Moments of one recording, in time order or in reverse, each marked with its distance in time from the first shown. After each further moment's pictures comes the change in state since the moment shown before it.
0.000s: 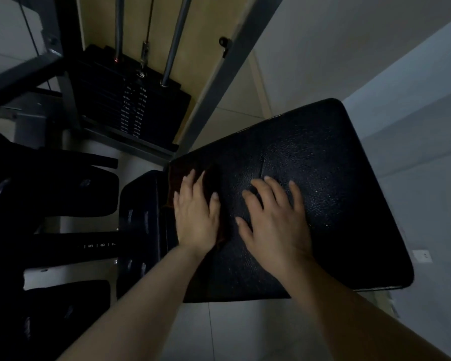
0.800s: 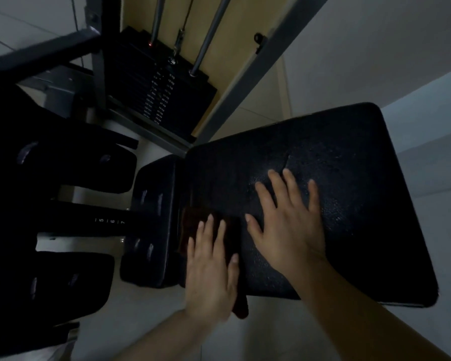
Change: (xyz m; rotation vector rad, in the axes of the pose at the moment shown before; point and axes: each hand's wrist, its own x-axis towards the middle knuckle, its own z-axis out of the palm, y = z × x) left_hand -0.122 0.001 0.003 0.050 -0.086 0.003; right_hand 0.001 -0.005 0.002 -0.108 -0.085 -0.046
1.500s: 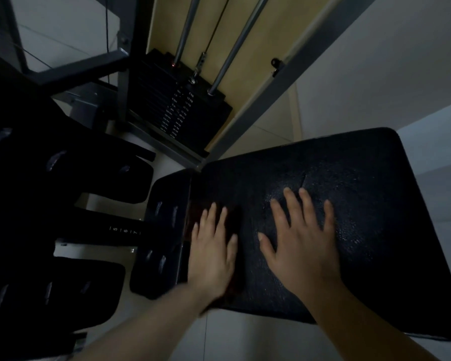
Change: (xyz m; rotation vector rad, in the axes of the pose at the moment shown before) left_hand 0.056 -0.022 -0.016 0.016 0.020 -0.033; right_hand 0.000 -0.005 0.001 -0.038 -0.028 -0.016
